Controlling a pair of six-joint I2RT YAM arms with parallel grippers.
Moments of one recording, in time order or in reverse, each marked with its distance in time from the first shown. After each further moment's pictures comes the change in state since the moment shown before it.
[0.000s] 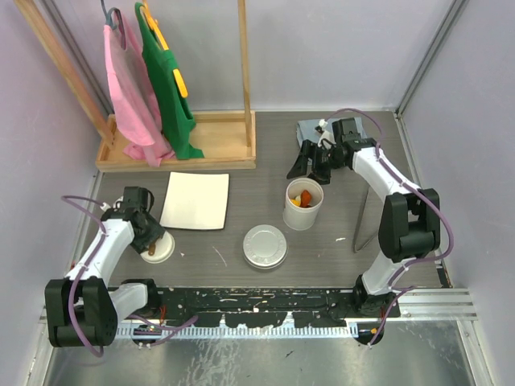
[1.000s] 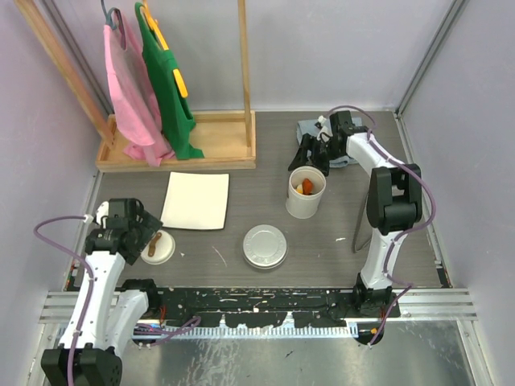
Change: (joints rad) left arm -0.001 -0.363 0.038 -0.179 0.012 -0.145; right arm -0.048 0.292 0.242 -0.070 0.003 -0.007
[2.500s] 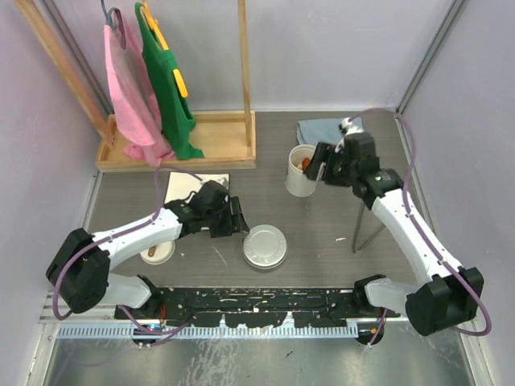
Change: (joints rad) left arm -0.769 0.633 0.135 0.624 0.310 0.058; right arm 0.180 -0.806 -0.512 0.169 0.499 0.105
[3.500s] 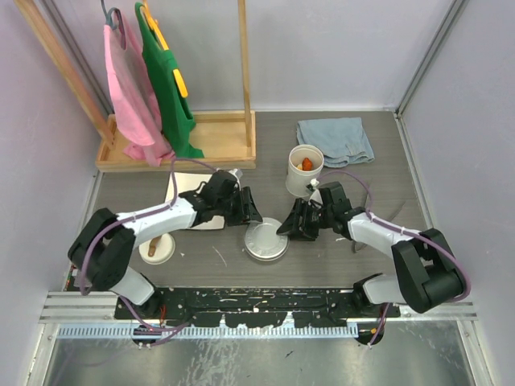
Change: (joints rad) left arm 0.011 0.139 0.097 0.153 0.108 0.005; right arm 0.086 0.153 -0.508 0.455 -0.487 0.272
